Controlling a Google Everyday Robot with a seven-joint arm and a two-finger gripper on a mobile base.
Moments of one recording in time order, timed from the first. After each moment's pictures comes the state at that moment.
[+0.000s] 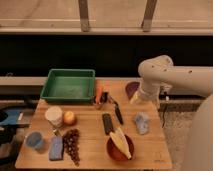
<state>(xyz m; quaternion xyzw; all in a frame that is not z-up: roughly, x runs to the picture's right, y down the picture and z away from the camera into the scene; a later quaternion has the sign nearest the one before) 0.217 0.086 0.738 -0.20 0.26 0.72 0.61</state>
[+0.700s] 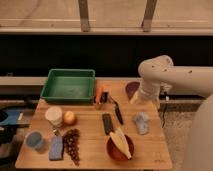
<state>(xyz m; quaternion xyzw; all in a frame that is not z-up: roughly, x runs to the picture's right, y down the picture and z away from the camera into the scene) 0.217 0.086 0.738 -0.20 0.26 0.72 0.61</state>
